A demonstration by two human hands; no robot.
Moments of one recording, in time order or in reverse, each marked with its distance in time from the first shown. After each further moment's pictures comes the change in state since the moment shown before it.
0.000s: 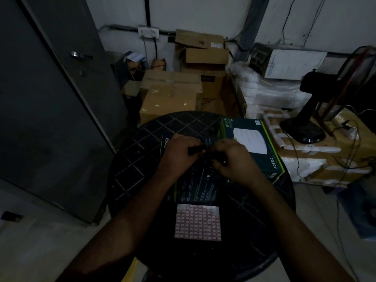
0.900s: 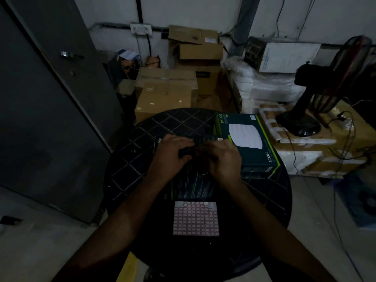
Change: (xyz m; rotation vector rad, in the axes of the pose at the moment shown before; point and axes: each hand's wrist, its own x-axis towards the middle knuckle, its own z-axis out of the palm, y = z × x) left_hand -0.014 -0.002 -0.005 0.083 -0.062 -0.004; right_hand -0.005 0.007 0.053 -0.071 0.466 0.048
